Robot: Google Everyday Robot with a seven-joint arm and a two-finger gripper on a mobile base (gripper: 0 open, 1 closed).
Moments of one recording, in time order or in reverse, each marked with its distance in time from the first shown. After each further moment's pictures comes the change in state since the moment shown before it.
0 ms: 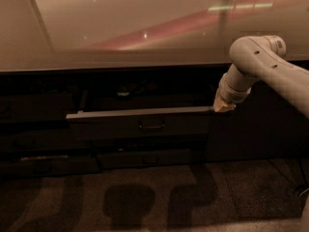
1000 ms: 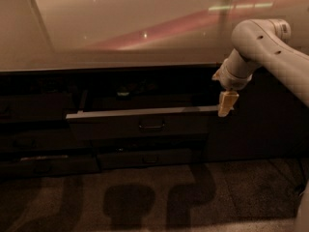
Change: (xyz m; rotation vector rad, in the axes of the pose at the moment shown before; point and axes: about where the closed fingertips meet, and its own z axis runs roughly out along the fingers) arm -0.011 -0.030 -0.036 0.067 -0.009 0.004
